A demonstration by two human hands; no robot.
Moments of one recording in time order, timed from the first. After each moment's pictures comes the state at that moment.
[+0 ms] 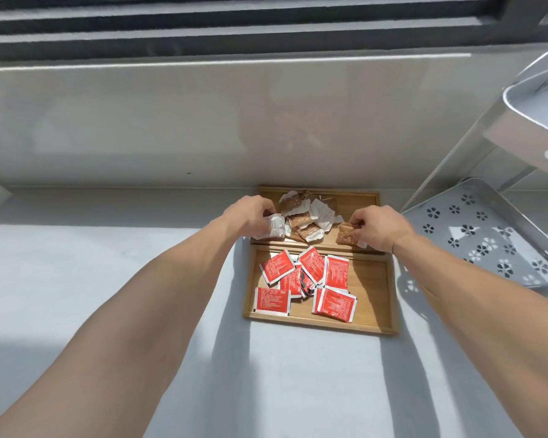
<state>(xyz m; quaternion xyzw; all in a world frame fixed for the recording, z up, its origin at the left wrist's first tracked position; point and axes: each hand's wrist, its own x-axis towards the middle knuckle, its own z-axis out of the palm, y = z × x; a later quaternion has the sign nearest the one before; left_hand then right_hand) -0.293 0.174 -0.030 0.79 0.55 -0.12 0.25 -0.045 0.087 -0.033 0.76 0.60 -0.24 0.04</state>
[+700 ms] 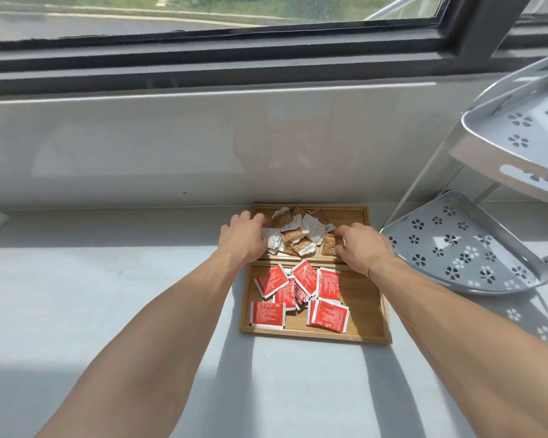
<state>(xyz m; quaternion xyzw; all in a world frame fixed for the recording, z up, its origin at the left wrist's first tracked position) -0.287 0.146 -0.035 0.78 0.60 -0.08 0.14 -0.066 0.071 -0.038 0.77 0.62 -0.14 0.05</state>
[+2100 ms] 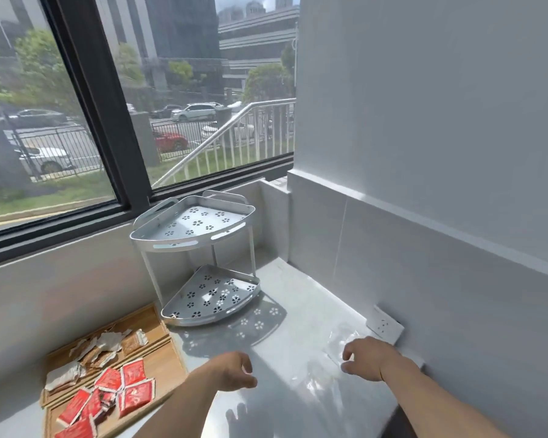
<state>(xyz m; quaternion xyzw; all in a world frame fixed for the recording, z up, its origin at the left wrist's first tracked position) -0.079 -0.173 0.049 0.89 0.28 -0.25 0.27 0.100 -0.418 0.068 0.91 0.32 -0.27 0.03</state>
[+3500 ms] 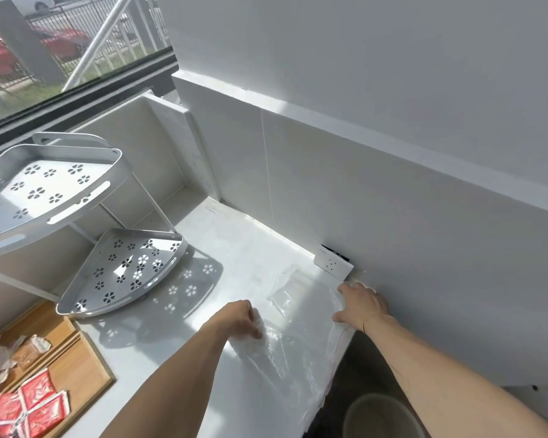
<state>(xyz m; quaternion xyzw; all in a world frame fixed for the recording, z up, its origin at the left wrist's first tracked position) 0.100 -0.240 -0.033 0.87 0.23 -0.36 0.24 0.209 -0.485 -0.040 0.95 0.15 -0.29 0.00</state>
